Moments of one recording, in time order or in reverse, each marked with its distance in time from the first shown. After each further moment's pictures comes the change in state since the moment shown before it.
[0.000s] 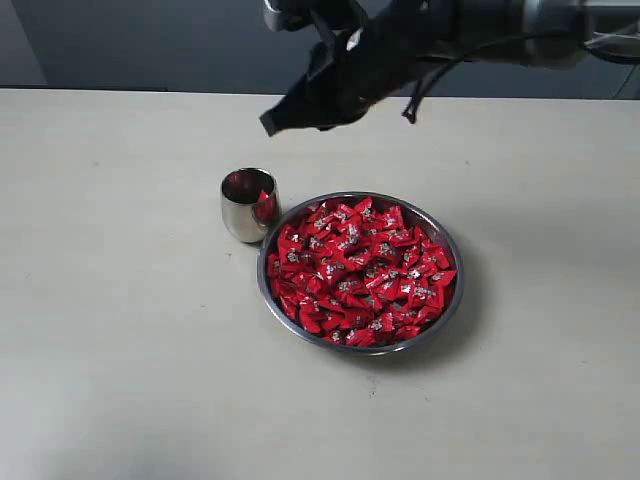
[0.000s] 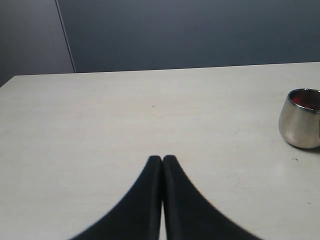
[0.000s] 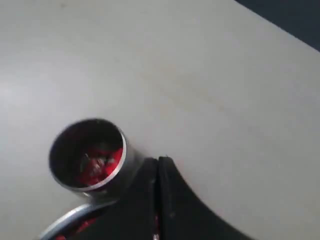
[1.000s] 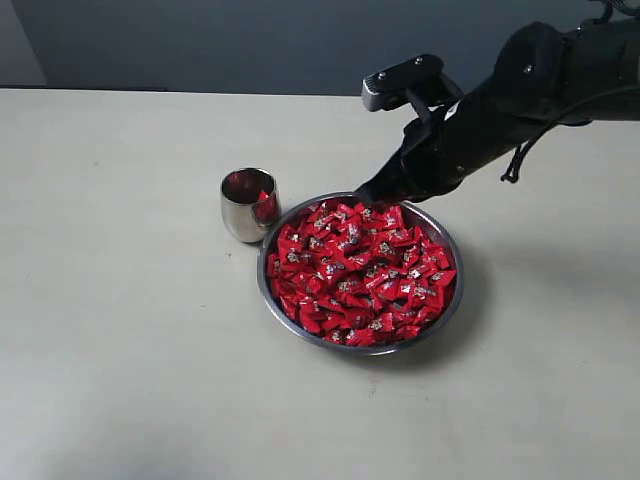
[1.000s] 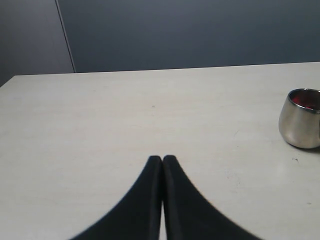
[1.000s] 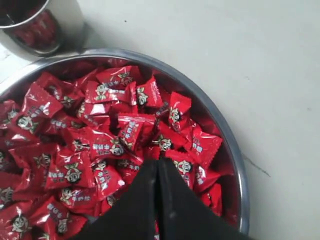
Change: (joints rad) left arm 0.000 0.000 0.000 0.000 0.000 0.000; right arm -0.123 -0.125 0.308 0.037 0.041 -0.088
